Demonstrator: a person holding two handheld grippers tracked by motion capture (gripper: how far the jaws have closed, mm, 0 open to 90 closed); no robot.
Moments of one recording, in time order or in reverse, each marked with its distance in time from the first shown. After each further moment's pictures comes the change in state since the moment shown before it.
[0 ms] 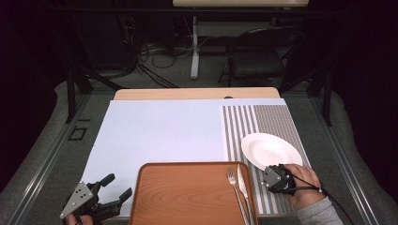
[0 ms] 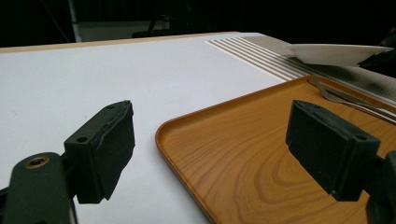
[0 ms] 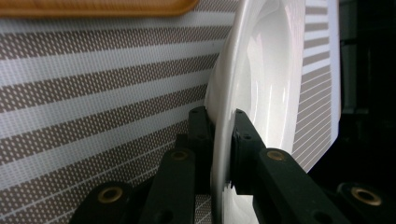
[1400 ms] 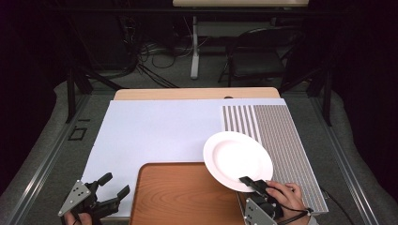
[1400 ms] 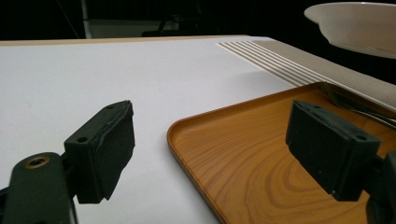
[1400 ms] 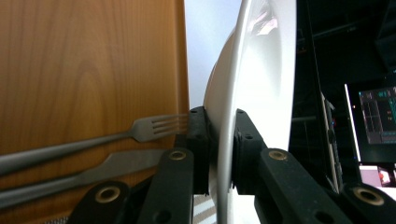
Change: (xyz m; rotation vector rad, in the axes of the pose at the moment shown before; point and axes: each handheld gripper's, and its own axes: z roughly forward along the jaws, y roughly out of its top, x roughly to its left) left arm 0.007 -0.001 -0.001 -0.013 0.034 -0.042; right arm 0.044 0.068 -0.064 -0.407 -0.151 -0.176
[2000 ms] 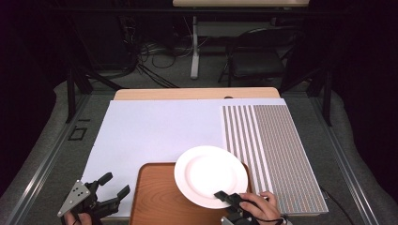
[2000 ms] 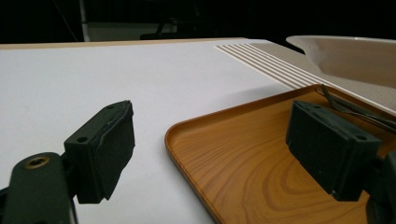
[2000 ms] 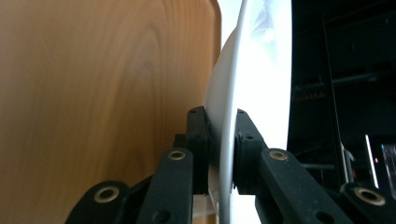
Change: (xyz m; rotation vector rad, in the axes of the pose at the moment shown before) left arm 0.000 0.001 0.001 -0.003 -0.010 0.002; right arm 0.026 0.053 0.014 -0.134 0.095 -0.073
